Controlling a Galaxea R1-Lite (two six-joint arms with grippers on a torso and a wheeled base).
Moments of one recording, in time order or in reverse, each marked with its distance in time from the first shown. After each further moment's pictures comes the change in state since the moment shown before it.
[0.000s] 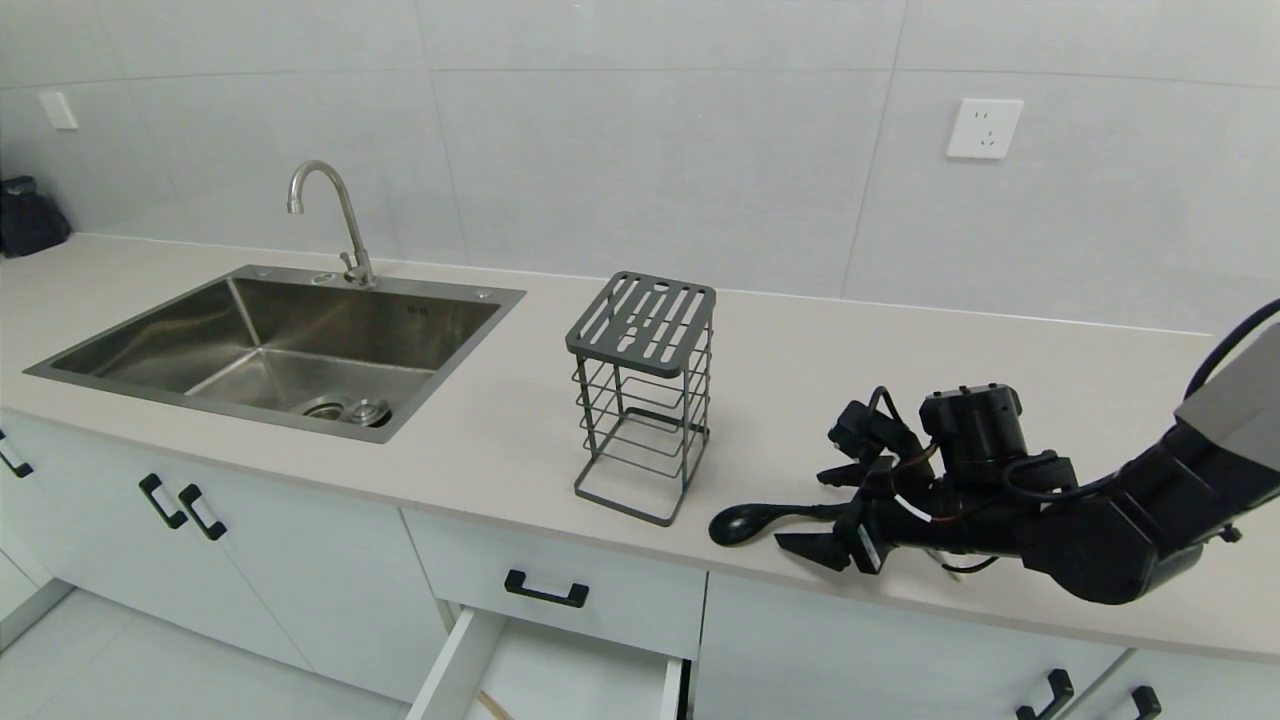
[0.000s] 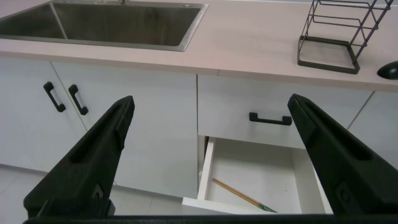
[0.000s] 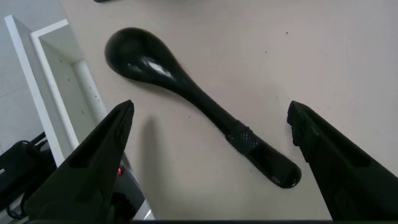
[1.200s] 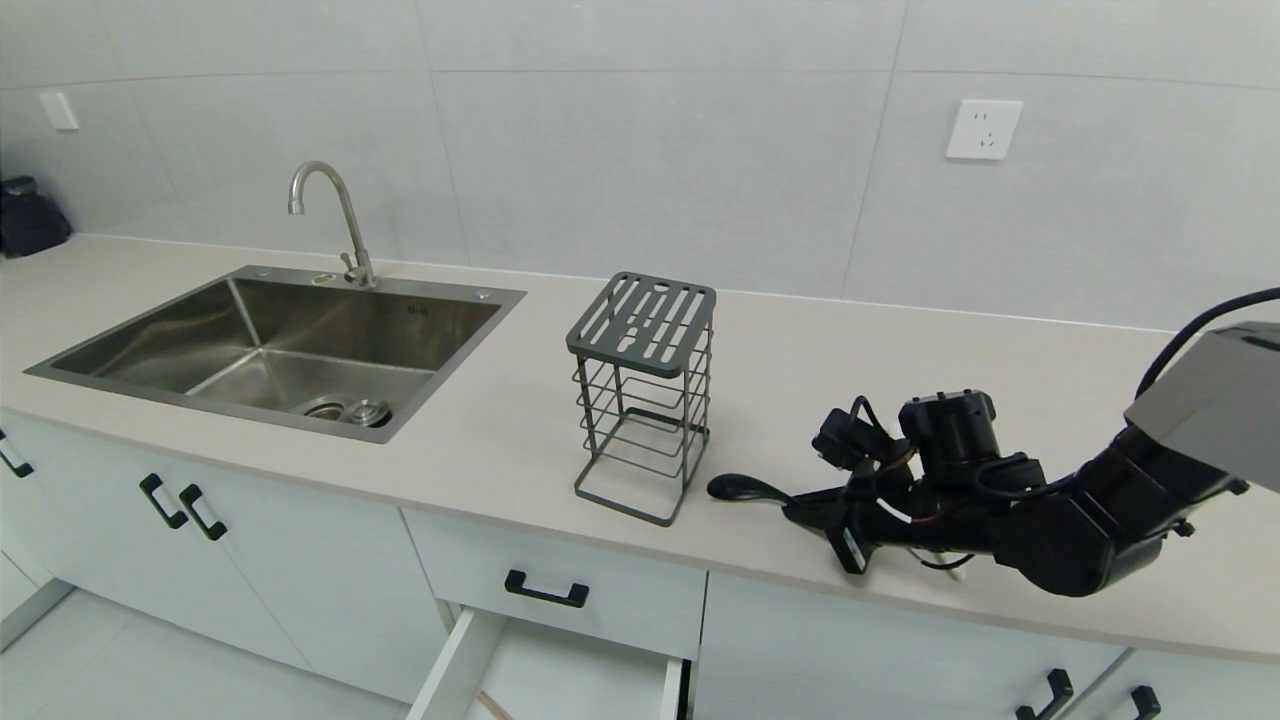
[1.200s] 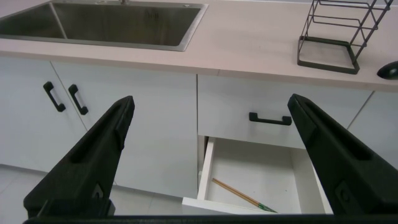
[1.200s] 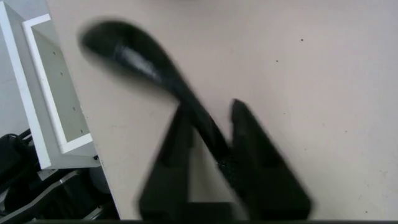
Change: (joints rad) left arm 0.000 0.000 0.000 0.000 0.000 0.000; right arm -0.003 0.080 -0.043 -0.004 0.015 -0.066
